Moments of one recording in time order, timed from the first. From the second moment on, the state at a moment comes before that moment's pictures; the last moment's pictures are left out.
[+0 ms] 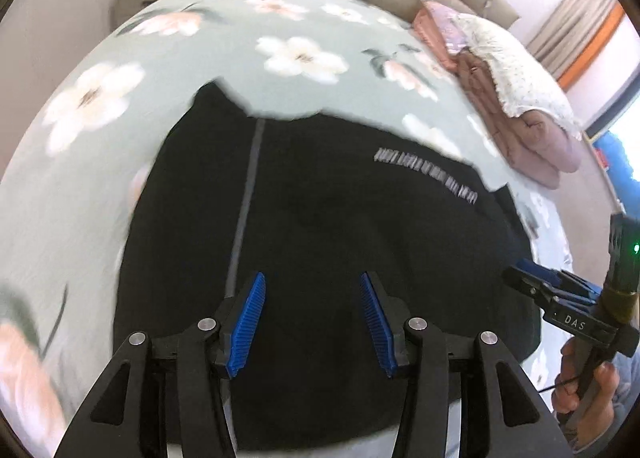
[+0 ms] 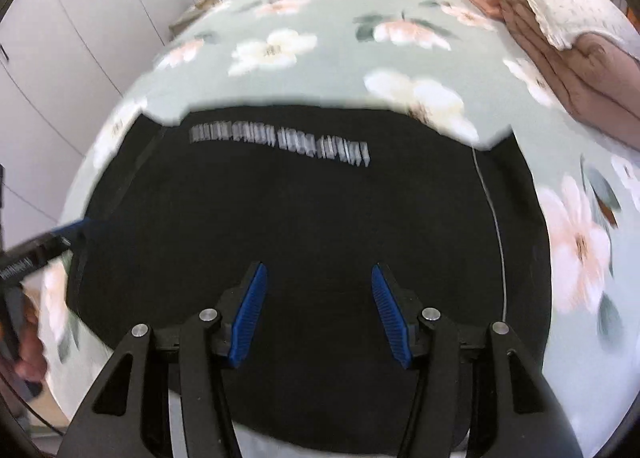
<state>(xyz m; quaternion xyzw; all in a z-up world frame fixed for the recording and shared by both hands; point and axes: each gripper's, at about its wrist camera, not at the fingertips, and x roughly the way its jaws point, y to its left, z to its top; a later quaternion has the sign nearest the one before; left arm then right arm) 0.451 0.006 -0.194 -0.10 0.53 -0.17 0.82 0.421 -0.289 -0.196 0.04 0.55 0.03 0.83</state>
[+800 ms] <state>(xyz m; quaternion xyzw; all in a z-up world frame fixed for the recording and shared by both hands) 0.459 0.092 -0.190 -0.12 0.54 -0.12 0.82 0.381 -0.383 -0.179 0.07 0.55 -0.06 0.83</state>
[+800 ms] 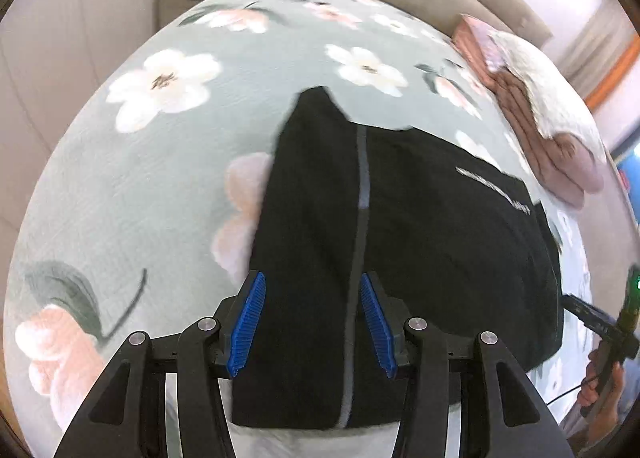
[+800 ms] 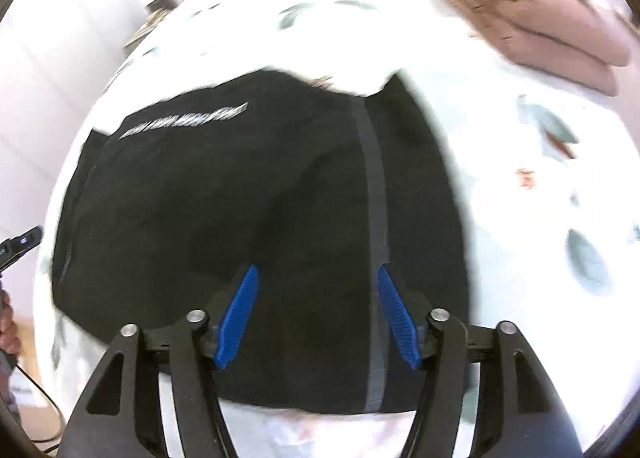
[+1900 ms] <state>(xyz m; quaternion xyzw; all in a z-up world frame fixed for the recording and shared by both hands) 0.523 0.096 -0.311 -0.28 0.63 -0.26 0.68 0.427 -0.500 -0.272 0.21 0.59 0.04 0.78</state>
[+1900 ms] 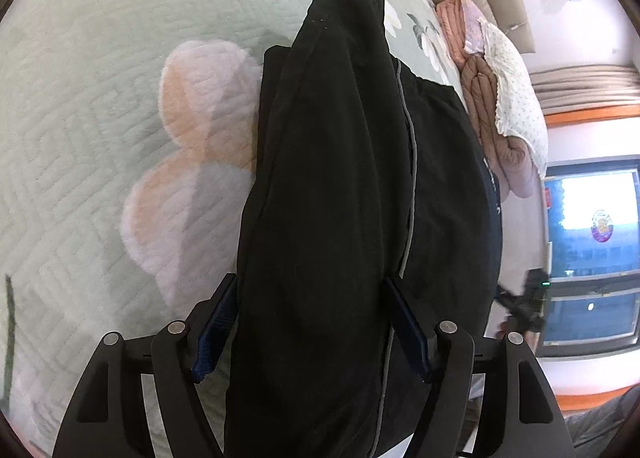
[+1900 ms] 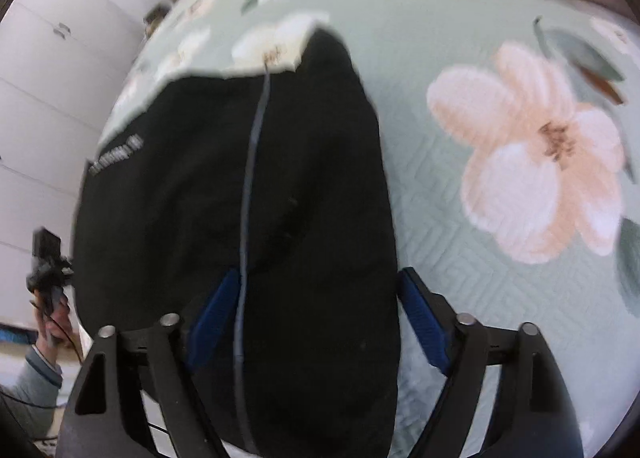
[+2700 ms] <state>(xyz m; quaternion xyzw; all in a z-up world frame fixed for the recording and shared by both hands) 0.503 0.098 -0.280 -0.33 0.55 -0.31 0.70 0.441 -0.466 -0.266 0.26 0.54 0.15 0.79</state>
